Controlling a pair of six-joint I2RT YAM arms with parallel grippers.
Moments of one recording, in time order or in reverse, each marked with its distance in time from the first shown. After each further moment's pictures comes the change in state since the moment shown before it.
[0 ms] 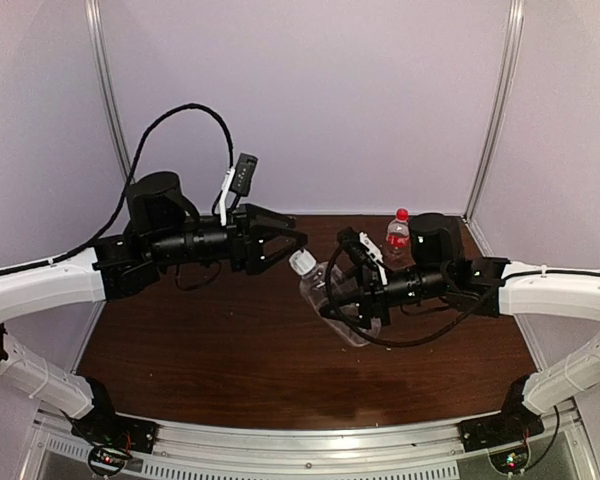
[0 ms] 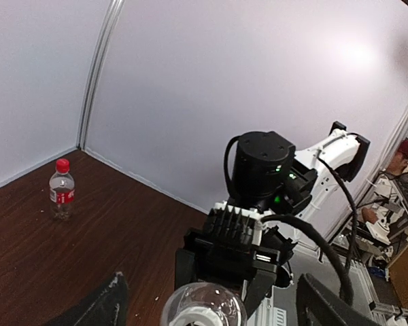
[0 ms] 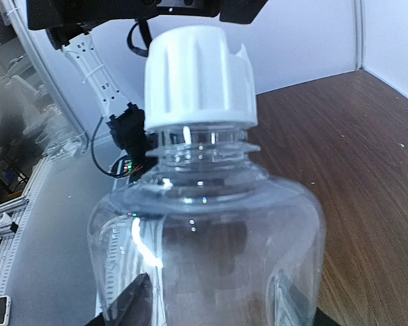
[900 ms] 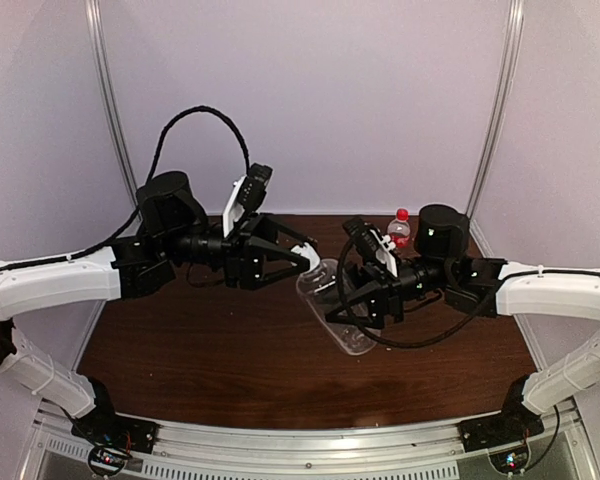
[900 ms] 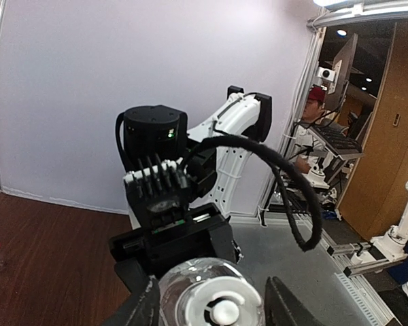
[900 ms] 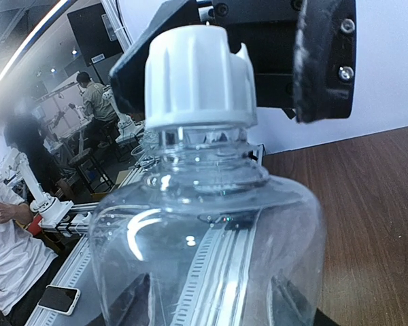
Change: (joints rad) left arm 0.002 0.064 0.014 0.135 0.425 0.120; right arm -0.001 0.015 -0.001 0.249 -0.388 0.189
